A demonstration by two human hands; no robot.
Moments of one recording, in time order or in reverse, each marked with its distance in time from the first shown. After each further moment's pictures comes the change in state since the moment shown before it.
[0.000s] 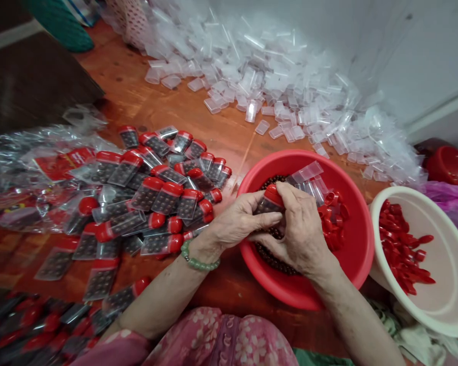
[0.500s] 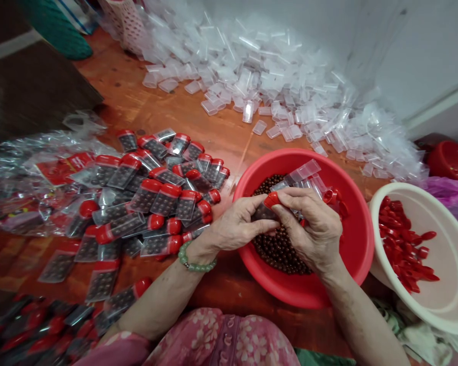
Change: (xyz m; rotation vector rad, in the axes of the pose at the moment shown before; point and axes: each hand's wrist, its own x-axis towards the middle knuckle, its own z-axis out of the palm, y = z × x) left_hand -0.004 0.001 -0.001 0.512 -0.024 0.055; right_hand 0.011 -0.009 -0.017 0.463 0.188 0.415
